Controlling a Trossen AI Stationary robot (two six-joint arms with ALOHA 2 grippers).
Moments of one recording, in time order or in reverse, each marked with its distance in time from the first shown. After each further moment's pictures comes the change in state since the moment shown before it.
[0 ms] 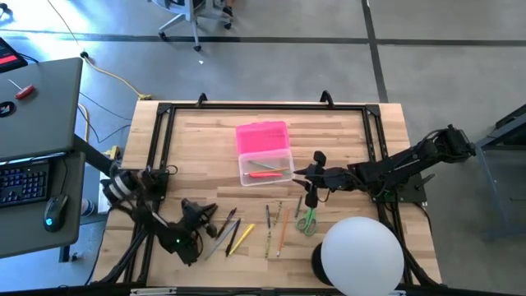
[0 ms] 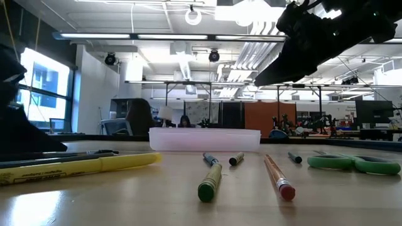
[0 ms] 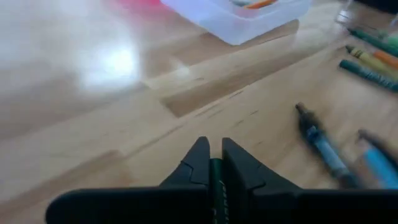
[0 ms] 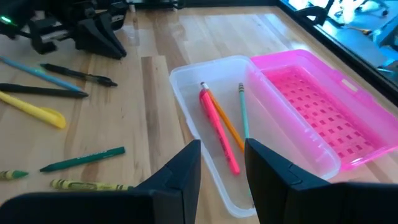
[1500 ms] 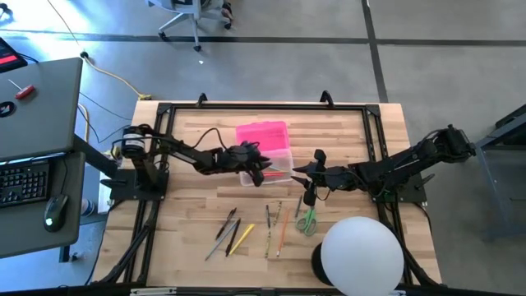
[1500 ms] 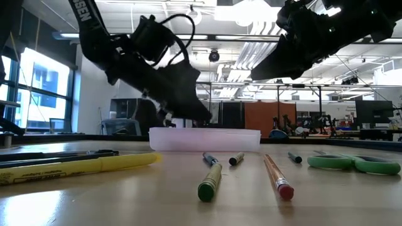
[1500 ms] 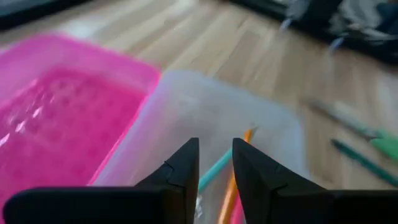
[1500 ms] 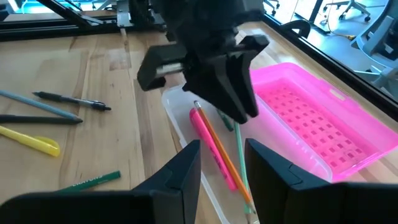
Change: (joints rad) left arm 1.034 -0.172 0.005 1.186 0.957 1.773; right arm 0.000 0.000 0.000 0.063 0.037 0.027
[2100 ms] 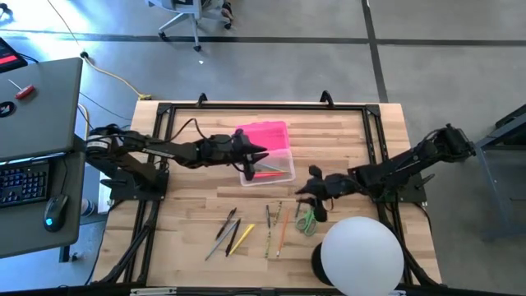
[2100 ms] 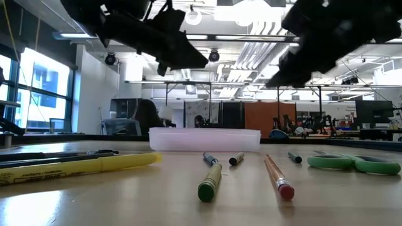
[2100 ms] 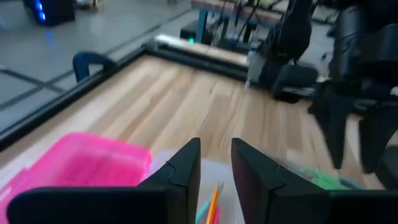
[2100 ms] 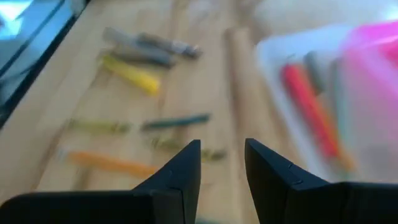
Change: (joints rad) left arm 0.000 -0.322 0.007 -0.176 0.021 0.111; right arm 0.063 0.000 0.001 -0.122 -0.333 0.032
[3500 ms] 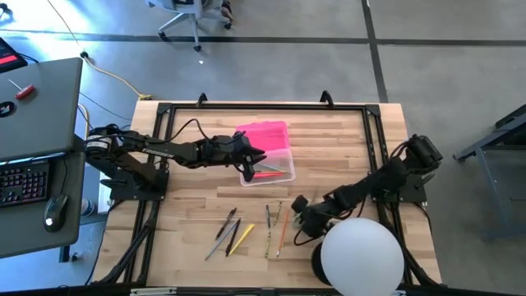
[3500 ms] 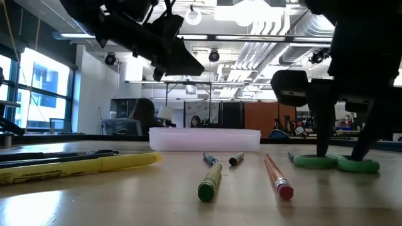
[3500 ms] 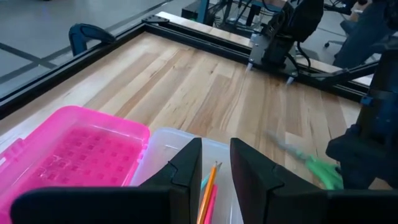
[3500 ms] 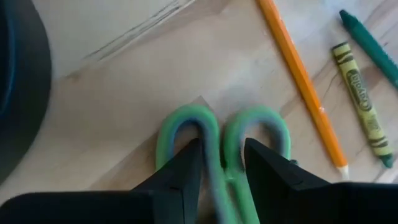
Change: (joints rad) left arm 0.000 -0.002 0.000 -0.073 0.013 -0.053; right arm 0.141 0.409 0.252 -0.395 -0.095 -0.737
